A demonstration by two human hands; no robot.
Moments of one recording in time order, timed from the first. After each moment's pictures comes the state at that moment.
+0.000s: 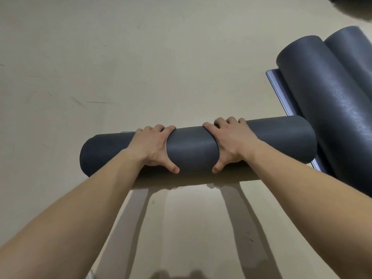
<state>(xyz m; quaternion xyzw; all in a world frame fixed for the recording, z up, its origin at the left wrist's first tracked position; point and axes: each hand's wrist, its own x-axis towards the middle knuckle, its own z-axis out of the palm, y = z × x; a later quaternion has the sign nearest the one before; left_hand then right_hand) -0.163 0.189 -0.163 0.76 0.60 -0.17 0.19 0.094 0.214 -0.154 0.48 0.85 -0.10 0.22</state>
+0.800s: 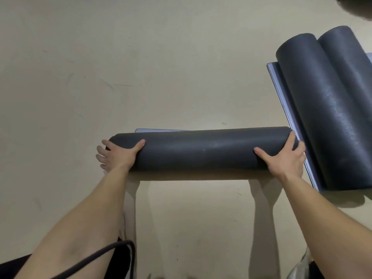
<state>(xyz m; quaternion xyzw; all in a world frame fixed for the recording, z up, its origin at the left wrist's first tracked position) -0.230 0.020 -0.159 0.25 0.93 0.13 0.23 0.215 0.049 -0.160 0.84 0.48 -0.24 -0.11</state>
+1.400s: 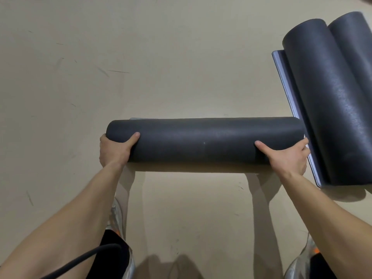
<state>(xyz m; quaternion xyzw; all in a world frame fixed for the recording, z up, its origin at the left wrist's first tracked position) -0.244 0.012 -0.169 0.24 0.90 0.25 0.26 0.200 0.043 -0.166 0.87 0.37 -0.27 -0.17</state>
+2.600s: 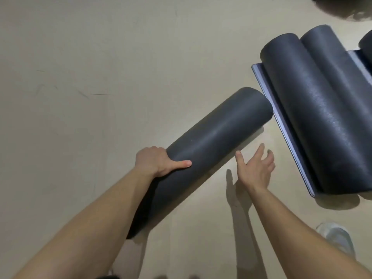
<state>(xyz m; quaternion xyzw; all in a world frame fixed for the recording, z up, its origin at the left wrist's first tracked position) -0.122 0.089 -0.143 0.63 0.70 -0.22 0.24 0.148 0.050 -0.175 0.84 0.44 -0.28 -0.13</state>
